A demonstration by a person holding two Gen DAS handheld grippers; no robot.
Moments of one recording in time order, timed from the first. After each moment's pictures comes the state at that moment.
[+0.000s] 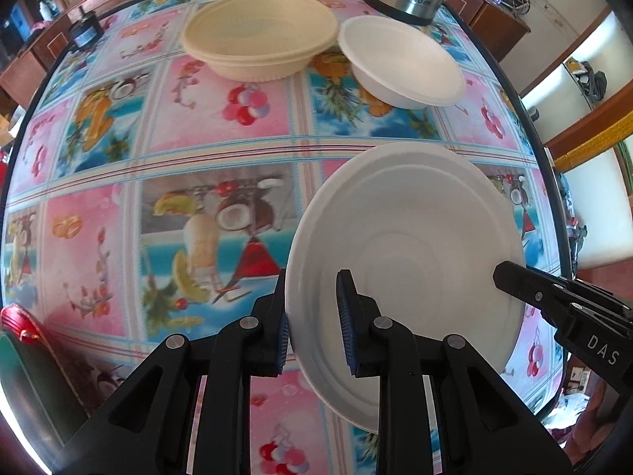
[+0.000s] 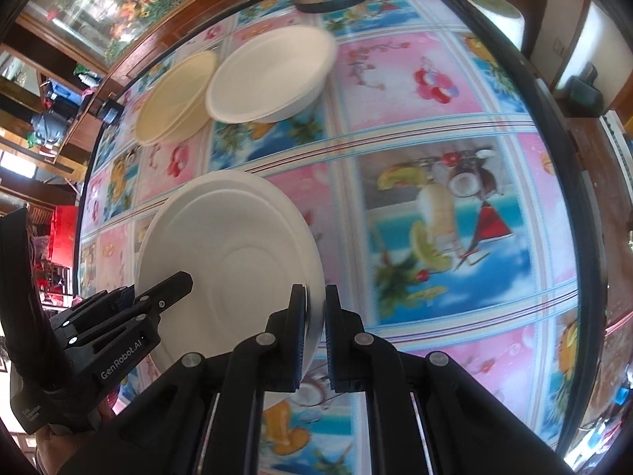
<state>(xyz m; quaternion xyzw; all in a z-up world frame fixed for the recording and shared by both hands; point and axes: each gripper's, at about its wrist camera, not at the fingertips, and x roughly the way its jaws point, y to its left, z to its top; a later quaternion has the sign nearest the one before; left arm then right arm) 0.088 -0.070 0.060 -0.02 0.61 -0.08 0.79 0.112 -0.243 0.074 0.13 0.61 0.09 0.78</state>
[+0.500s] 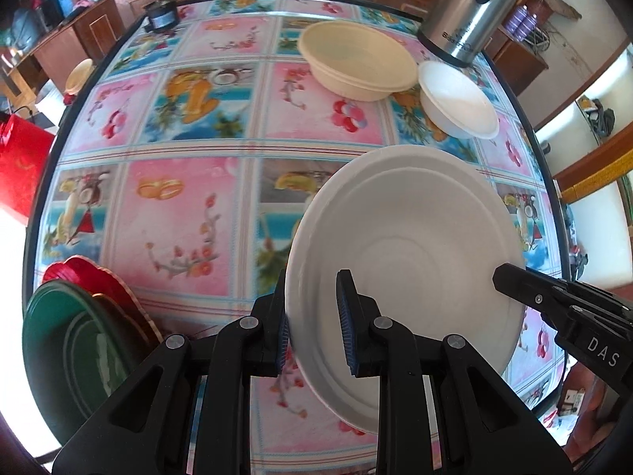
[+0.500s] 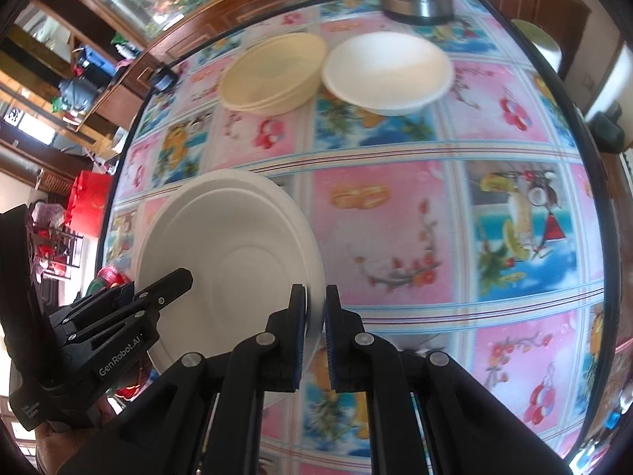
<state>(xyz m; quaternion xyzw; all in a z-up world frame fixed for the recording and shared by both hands) 0.048 0.017 0.093 -0.05 0.59 -0.04 0.81 0.091 -0.159 0.102 0.09 0.60 0.14 0.78</state>
